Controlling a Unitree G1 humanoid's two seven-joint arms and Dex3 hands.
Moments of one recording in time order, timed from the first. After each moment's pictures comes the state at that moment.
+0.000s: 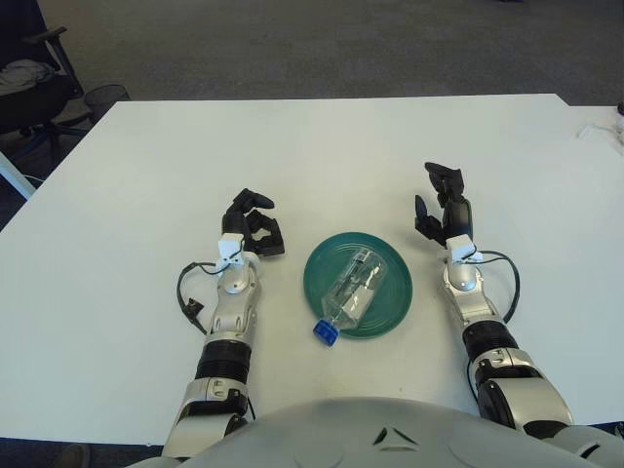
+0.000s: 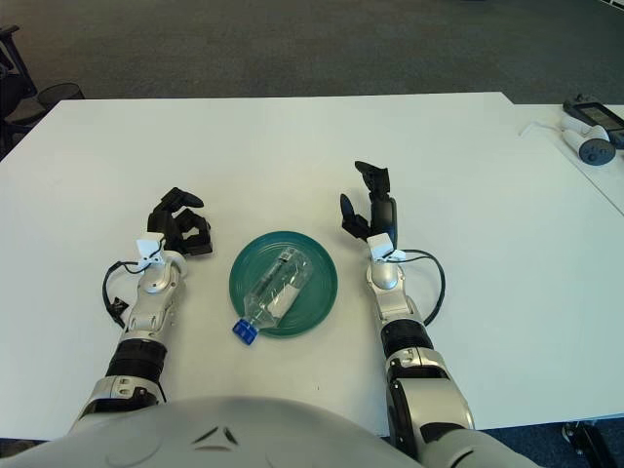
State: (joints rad) left arm -0.11 -0.09 0.09 0.34 0.01 -0.22 0.21; right arm -0.27 -0.10 -0.04 0.73 -0.19 -0.74 -0.29
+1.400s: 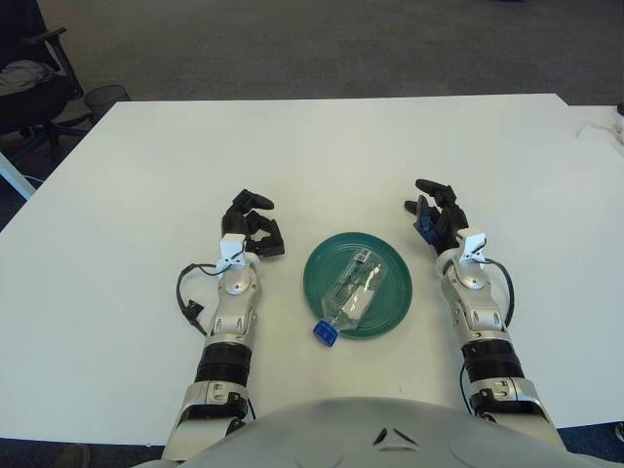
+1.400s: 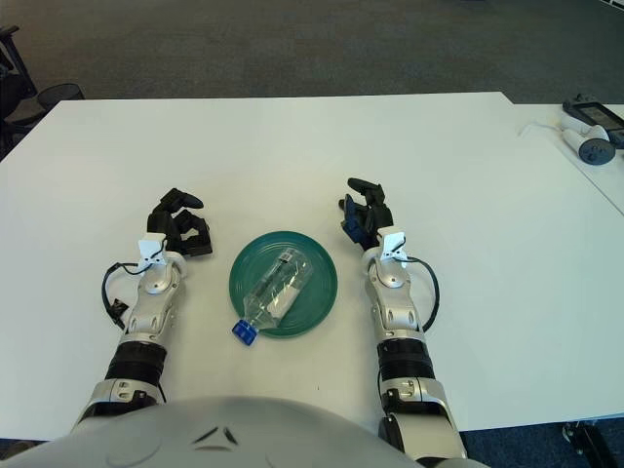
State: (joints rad) left arm -0.10 -0.09 0.08 0.30 0.05 -0.19 0.24; right arm -0.12 -0.04 -0.05 0.24 0.06 -0.05 -0.03
